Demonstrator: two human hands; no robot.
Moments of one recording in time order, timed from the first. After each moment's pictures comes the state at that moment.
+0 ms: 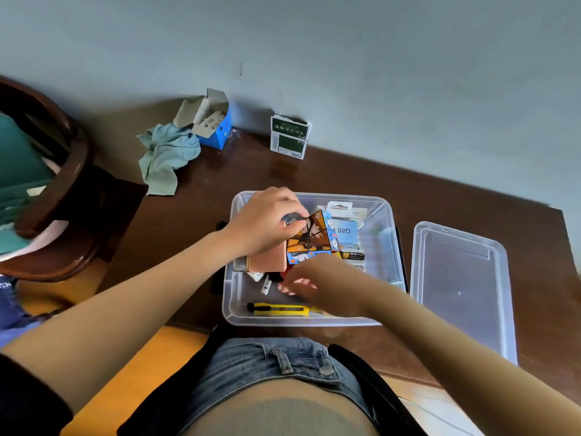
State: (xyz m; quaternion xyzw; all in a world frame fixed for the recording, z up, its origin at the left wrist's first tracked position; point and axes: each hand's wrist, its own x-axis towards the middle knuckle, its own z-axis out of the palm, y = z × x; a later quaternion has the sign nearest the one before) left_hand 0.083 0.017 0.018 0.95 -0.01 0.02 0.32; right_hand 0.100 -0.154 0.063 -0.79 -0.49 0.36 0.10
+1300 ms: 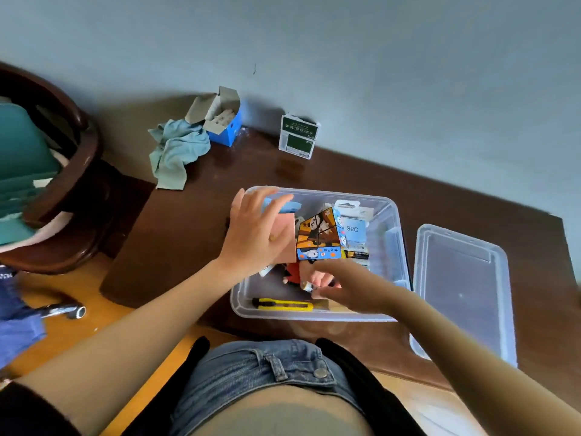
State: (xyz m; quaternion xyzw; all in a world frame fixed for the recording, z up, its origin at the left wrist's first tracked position) left_hand 0.038 0.012 -0.006 0.95 0.10 0.16 0.25; right_hand 0.111 -0.187 0.018 -0.79 -0.44 0.39 0.19
